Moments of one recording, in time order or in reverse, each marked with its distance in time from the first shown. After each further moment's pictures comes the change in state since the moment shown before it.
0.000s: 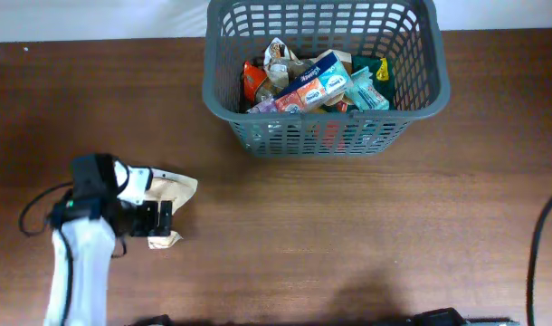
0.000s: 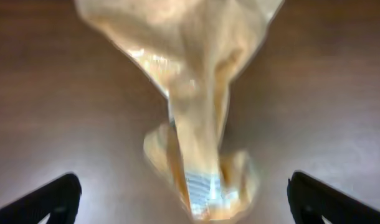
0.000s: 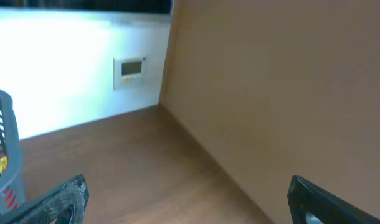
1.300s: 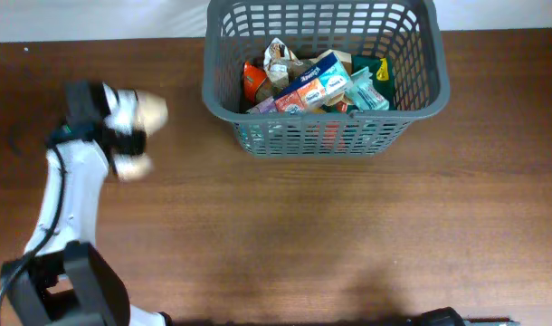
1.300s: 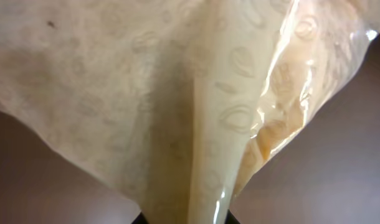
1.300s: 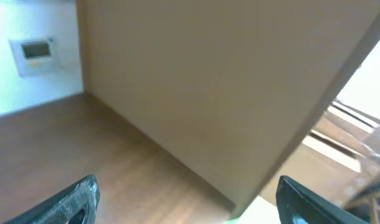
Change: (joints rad) left arm -0.052 0.359 0.484 0.212 -0.072 -0.004; right arm 0.055 -0.290 -0.014 -0.401 0.304 0.157
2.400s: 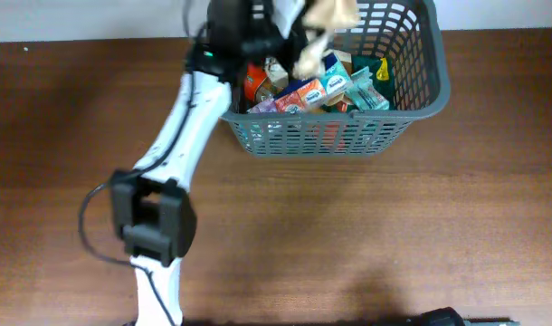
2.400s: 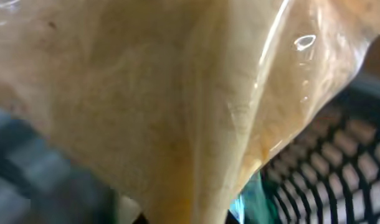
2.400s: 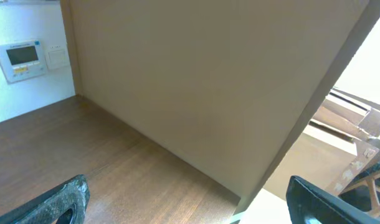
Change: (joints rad) left arm -0.544 0.491 0.672 0.371 0.738 -0.135; right arm 0.000 -0.021 -0.108 0.019 0.046 0.121
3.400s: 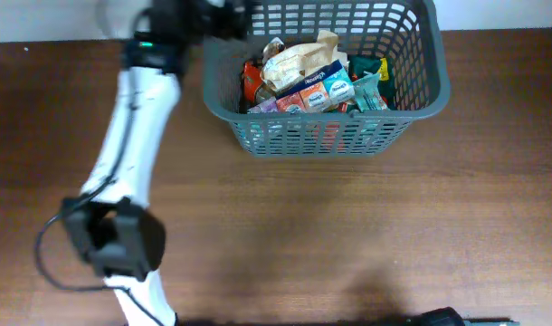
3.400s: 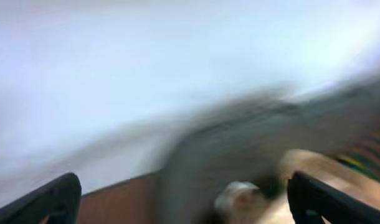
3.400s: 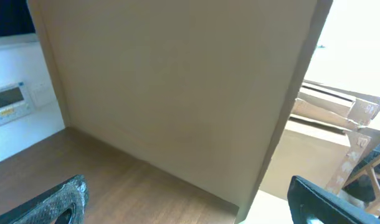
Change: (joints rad) left arm 0.220 -0.180 0.029 -0.120 -0.518 -0.106; right arm 0.000 0.000 0.075 0.053 0.097 0.001
